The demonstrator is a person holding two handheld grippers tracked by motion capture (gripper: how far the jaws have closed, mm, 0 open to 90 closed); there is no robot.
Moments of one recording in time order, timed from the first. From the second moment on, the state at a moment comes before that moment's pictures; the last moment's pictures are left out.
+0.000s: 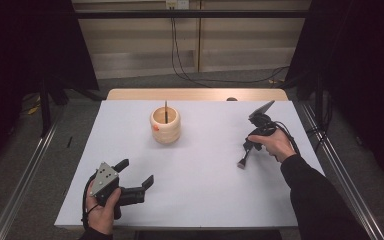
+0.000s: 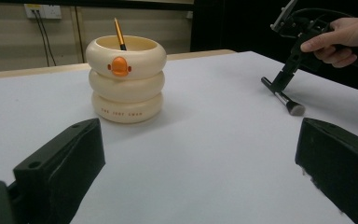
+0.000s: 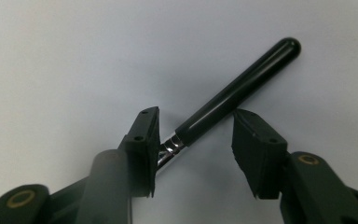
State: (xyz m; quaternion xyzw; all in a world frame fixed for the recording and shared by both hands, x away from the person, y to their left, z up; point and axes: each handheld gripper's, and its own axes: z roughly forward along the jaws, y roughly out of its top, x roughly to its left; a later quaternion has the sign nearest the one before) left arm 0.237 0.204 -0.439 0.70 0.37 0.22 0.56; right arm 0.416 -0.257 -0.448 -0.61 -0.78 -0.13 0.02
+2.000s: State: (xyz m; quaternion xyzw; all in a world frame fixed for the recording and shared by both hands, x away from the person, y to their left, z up) left arm 0.239 0.208 -0.438 0.70 0.38 0.22 0.57; right arm 0.399 -0.266 -0.421 -0.56 -0.80 -0.22 -0.03
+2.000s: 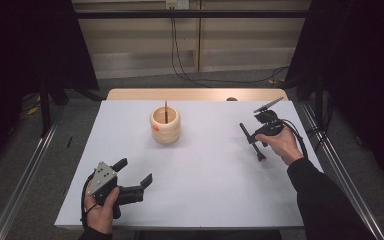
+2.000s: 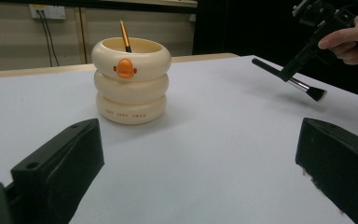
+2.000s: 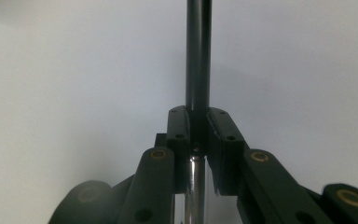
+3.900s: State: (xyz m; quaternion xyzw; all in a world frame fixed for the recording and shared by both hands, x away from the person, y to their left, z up) left arm 0.238 0.208 -0.437 0.69 0.38 0.22 0.57; right arm 0.318 -0.304 -0.398 -0.42 -0.69 -0.56 -0.17
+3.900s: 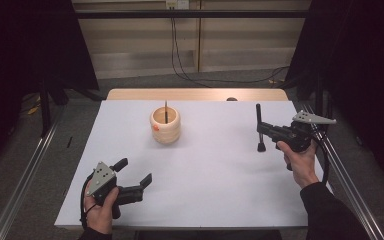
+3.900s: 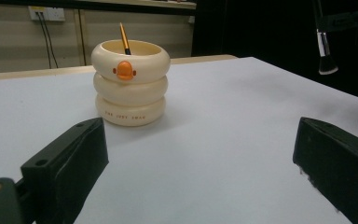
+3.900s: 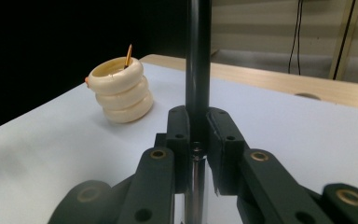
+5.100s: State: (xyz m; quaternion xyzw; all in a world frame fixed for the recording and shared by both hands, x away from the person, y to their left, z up) left arm 0.251 0.170 -0.406 0.72 0.28 0.19 0.60; right arm 0.306 -0.284 -0.393 -0.36 -0.70 -0.60 -0.13
